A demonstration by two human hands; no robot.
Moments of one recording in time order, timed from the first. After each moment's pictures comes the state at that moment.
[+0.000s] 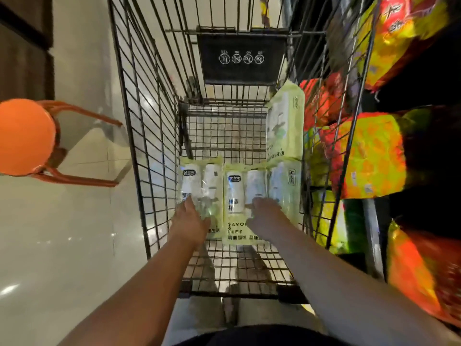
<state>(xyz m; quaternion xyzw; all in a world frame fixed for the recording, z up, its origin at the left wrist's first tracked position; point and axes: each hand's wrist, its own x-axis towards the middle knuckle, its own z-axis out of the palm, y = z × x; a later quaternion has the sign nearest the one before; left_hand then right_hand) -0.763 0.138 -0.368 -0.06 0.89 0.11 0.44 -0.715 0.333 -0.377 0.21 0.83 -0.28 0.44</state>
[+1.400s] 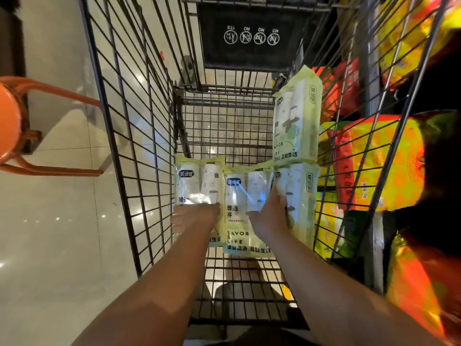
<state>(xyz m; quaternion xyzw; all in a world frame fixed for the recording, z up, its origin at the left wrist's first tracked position) -0.799 0.198 -0.448 -0.43 0.76 0.08 0.48 -0.736 0.340 -0.417 0.45 0.74 -0.37 0.33</state>
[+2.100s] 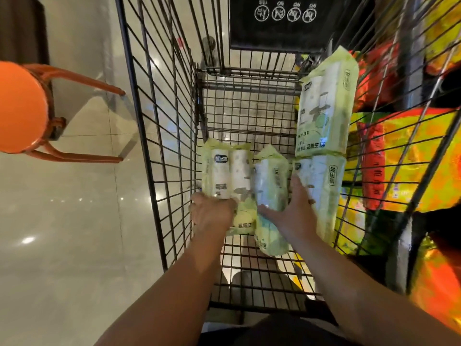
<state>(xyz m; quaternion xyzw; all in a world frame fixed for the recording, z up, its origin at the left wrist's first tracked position) -0.789 0.178 -0.428 -0.40 0.79 0.24 0.39 -0.735 0.341 -0.398 0.40 0.78 -0.39 0.28</state>
